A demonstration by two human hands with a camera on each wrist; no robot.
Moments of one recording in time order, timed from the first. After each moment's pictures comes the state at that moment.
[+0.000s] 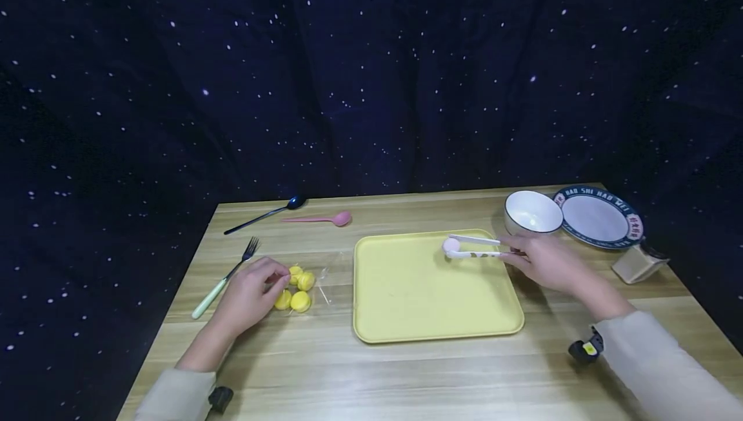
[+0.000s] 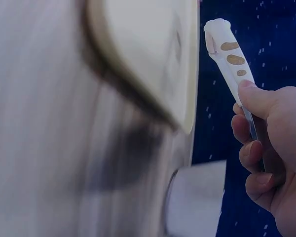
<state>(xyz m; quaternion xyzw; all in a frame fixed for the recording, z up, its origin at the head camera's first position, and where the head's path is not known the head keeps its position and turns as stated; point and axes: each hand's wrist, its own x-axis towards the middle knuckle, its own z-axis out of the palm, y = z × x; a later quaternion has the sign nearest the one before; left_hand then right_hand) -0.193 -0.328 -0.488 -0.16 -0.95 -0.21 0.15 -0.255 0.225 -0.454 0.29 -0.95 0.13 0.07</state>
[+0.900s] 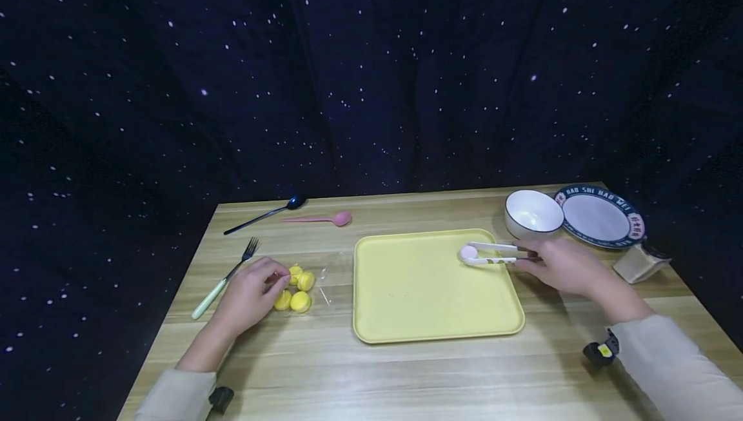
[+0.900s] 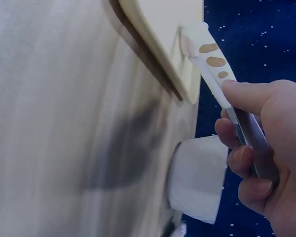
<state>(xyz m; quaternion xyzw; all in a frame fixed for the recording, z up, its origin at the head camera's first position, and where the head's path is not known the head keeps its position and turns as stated) -0.193 -0.327 -0.488 -0.15 -0.96 -0.21 0.14 -0.252 0.247 -0.452 0.24 -0.96 0.12 -0.01</state>
